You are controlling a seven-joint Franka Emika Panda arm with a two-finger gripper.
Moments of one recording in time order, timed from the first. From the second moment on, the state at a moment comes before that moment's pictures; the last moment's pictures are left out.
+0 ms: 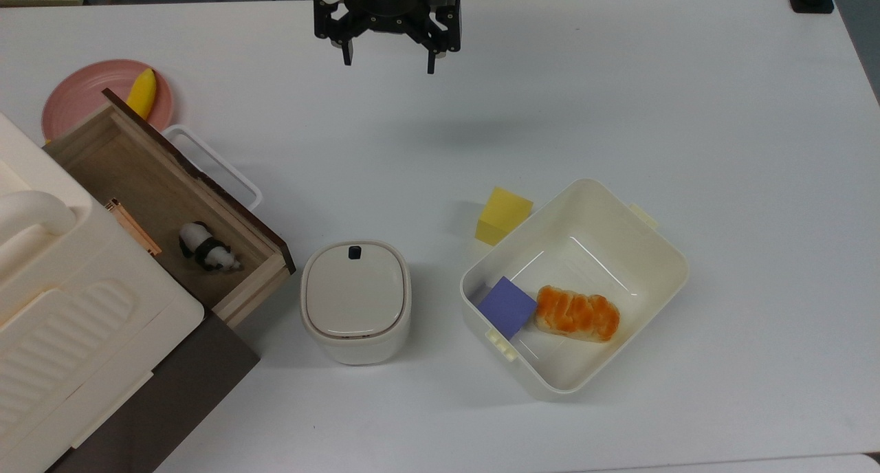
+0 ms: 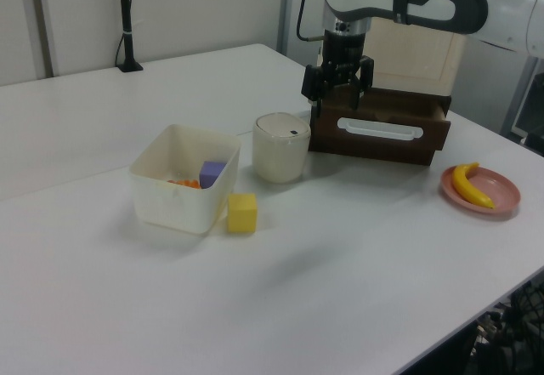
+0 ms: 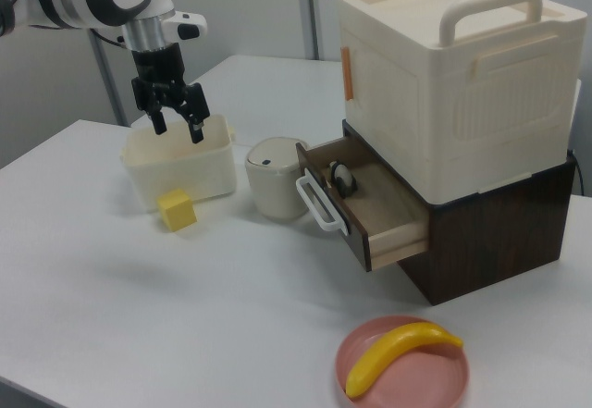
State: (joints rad) arm 0.07 0.17 0.02 -1.48 -0.05 1.62 0.17
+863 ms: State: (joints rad) arm 0.06 0.17 0.02 -1.47 -0.05 1.62 0.06
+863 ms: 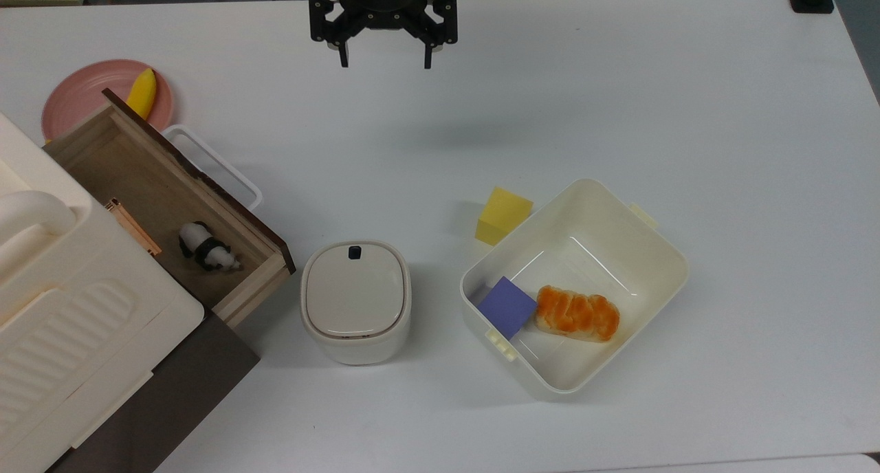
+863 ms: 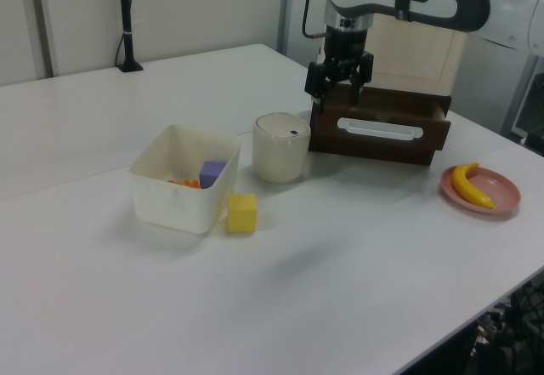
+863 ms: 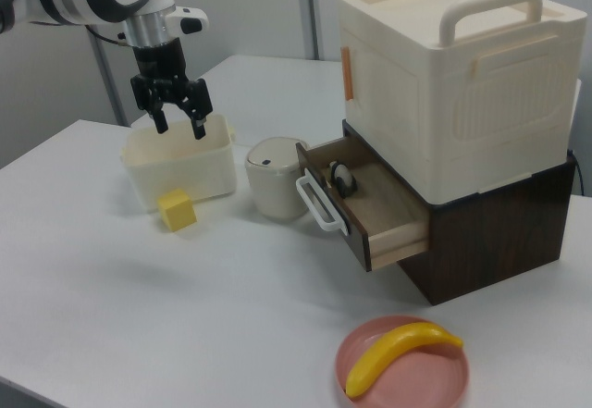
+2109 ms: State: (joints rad) arm -0.02 0.20 0.01 -1.49 -0.05 1.62 0.05
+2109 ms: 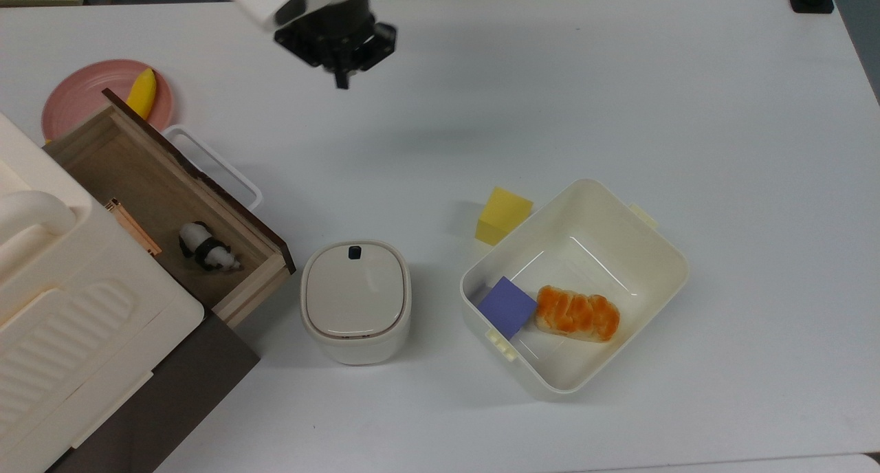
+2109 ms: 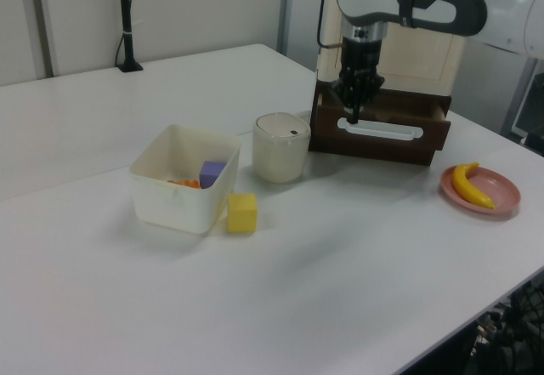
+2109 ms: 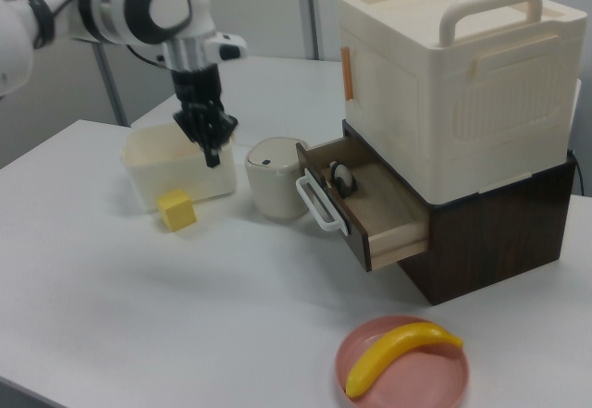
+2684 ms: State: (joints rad) arm -0.14 0.35 0.01 -1.50 -0.09 1.72 0.05
